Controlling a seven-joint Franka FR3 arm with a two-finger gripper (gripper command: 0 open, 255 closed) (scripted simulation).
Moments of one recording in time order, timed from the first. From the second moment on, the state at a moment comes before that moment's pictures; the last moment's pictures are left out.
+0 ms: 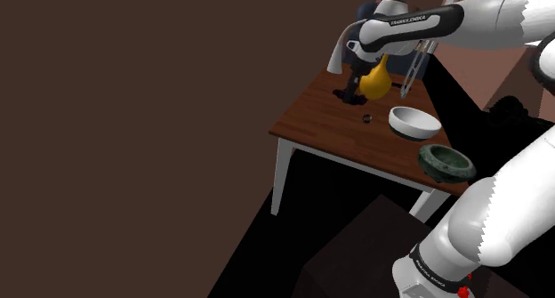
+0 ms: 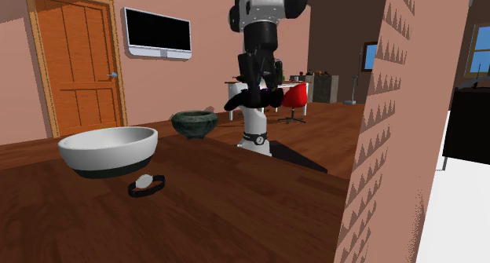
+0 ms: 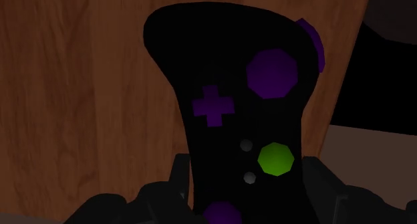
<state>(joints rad) -0.01 -0.12 -0.36 -2.03 0.03 2.07 -0.94</state>
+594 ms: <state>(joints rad) -0.09 -0.42 -0.40 -2.30 -0.08 2.06 -0.99</state>
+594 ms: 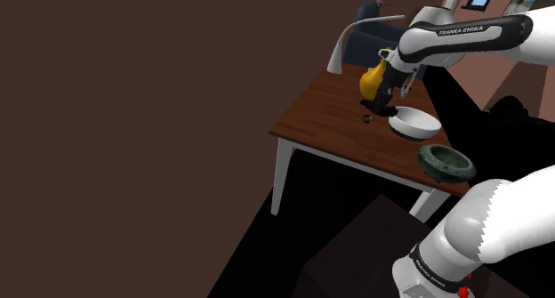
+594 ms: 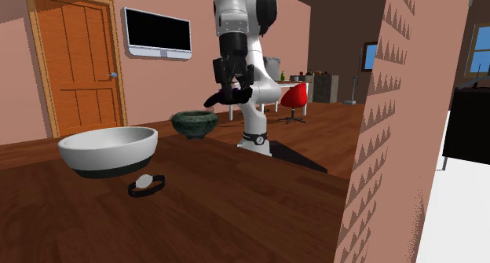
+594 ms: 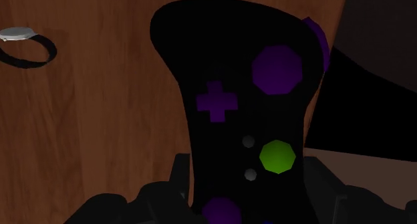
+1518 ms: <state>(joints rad) -0.31 -0.84 -0.50 -2.54 -0.26 1.90 -1.17</state>
